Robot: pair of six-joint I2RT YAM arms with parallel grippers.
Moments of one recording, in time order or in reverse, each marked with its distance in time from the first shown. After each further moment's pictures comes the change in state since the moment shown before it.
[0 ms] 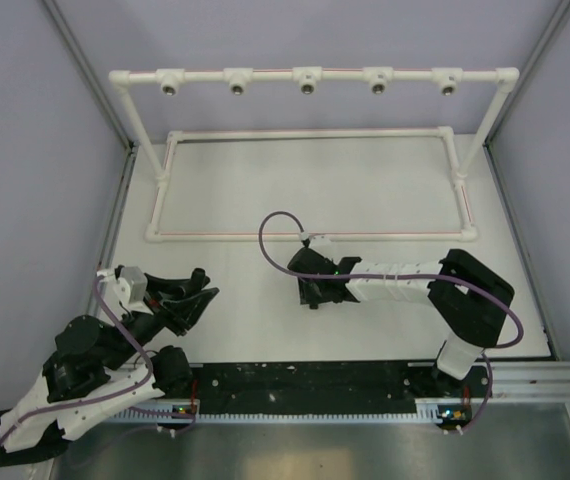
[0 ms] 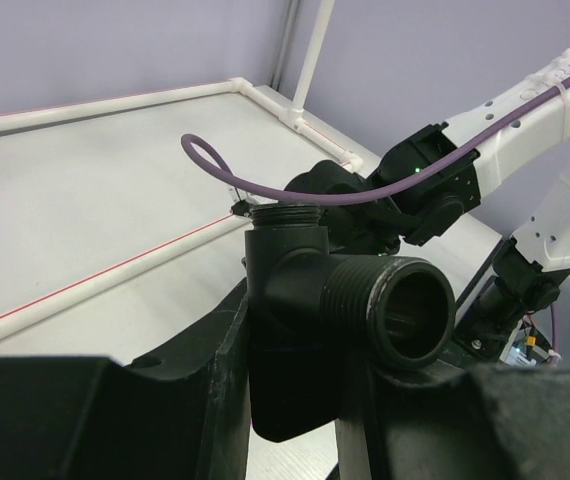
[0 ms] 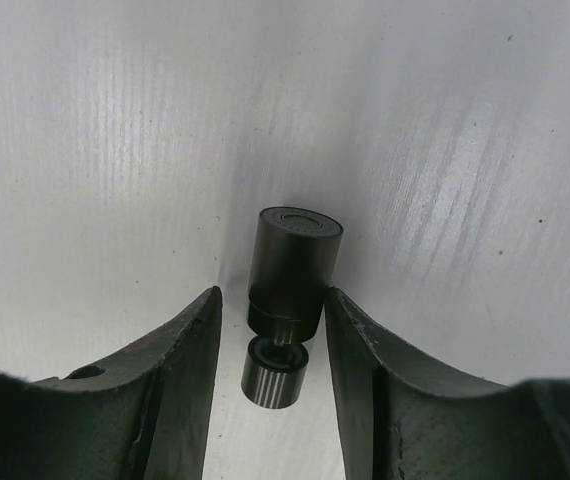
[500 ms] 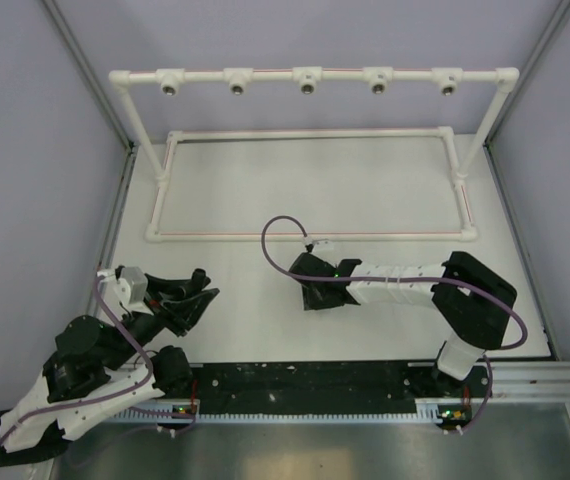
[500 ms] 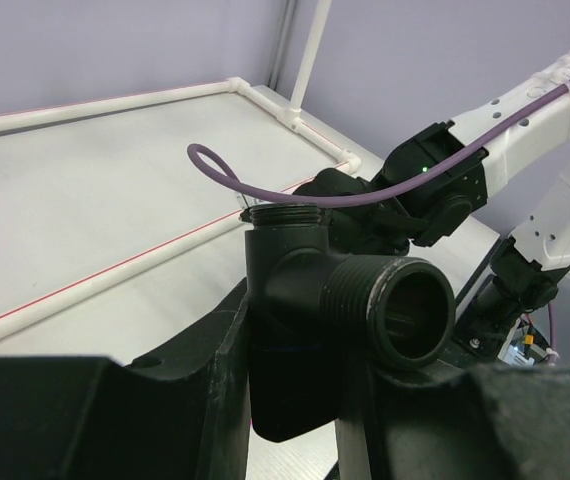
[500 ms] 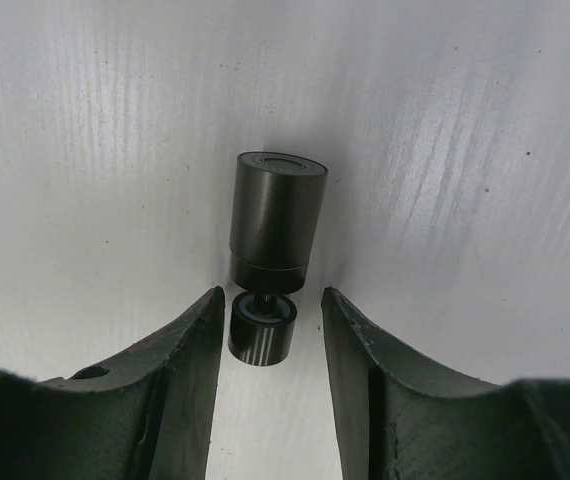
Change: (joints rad) left arm 0.000 -0.002 -0.001 0.000 0.006 0.000; right arm 0.026 -0.019 0.000 -0.090 0.005 0.069
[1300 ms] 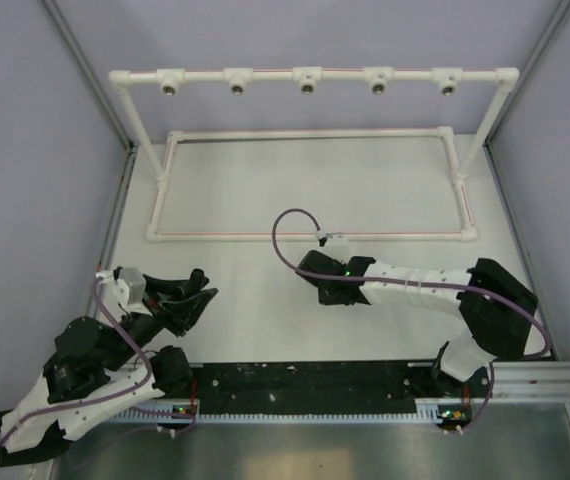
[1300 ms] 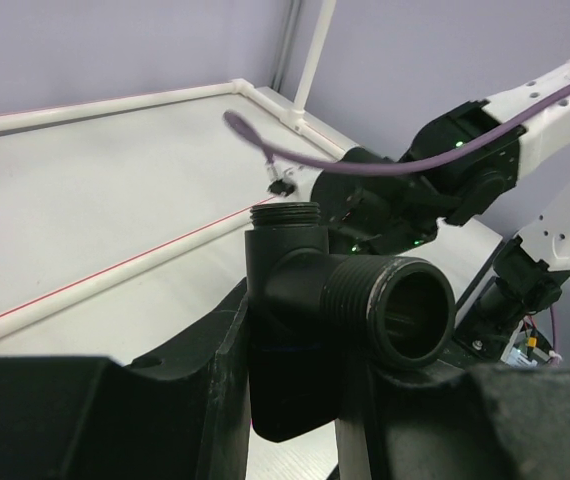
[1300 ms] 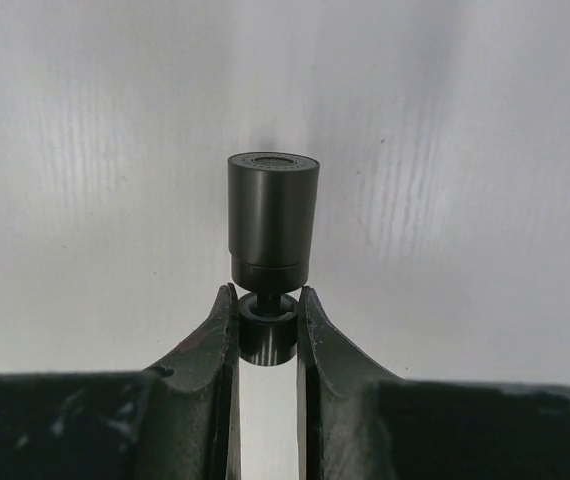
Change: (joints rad) left arm 0.000 -0.016 -0.011 -0.004 -0.004 -0.001; right arm 0.000 -0.068 -0.001 -0.119 0.089 0.030
